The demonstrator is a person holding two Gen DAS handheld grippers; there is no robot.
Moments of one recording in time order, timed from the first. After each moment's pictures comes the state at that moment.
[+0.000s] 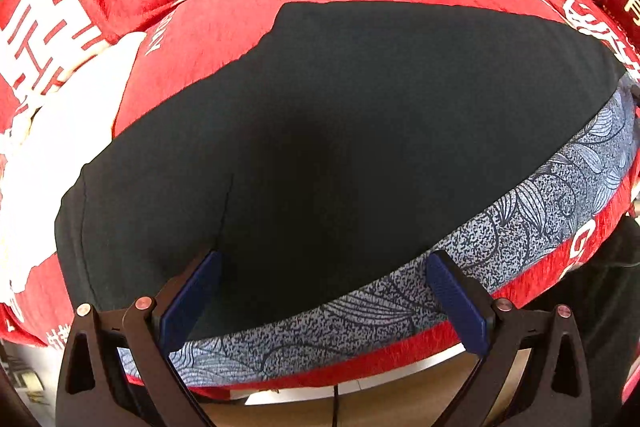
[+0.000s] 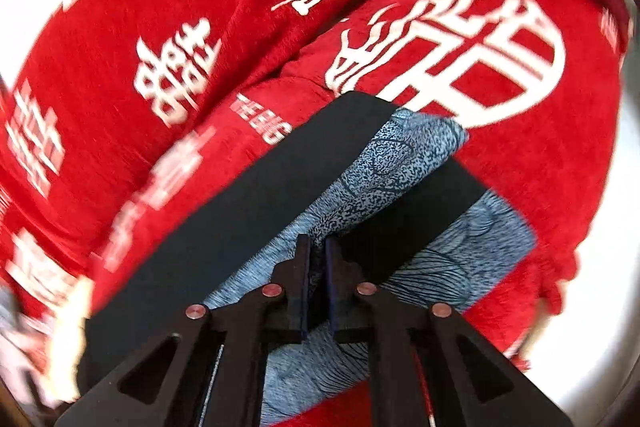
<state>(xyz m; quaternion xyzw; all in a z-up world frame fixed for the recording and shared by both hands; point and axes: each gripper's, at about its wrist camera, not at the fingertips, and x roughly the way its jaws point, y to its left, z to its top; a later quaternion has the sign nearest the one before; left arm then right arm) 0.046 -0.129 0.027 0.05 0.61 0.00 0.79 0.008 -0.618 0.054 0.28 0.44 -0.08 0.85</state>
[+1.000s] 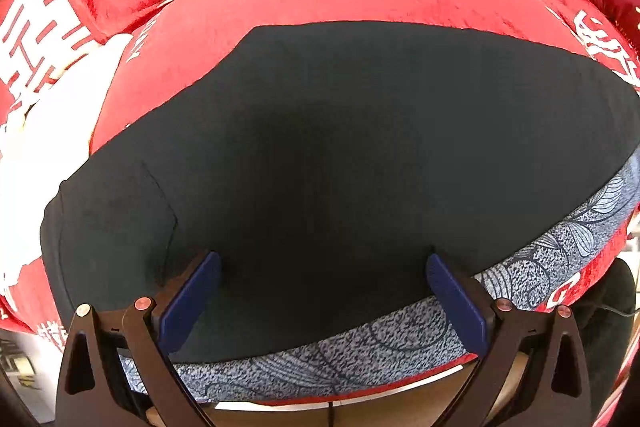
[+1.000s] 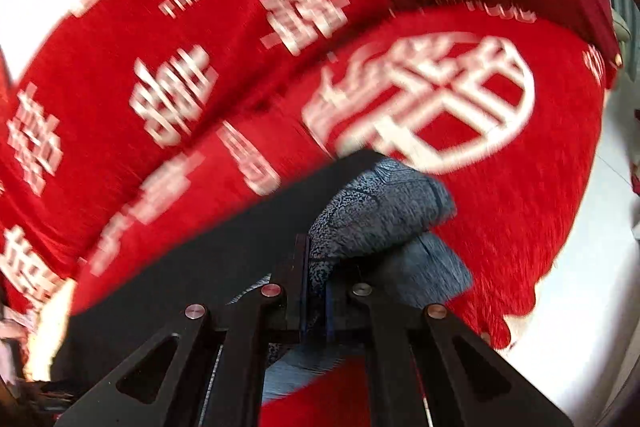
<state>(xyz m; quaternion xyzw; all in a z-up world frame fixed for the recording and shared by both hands) 0.067 -0.160 0.020 0.03 0.62 0.02 0.78 -0.012 -0.633 0.050 0.20 0.44 -0.12 0.87</state>
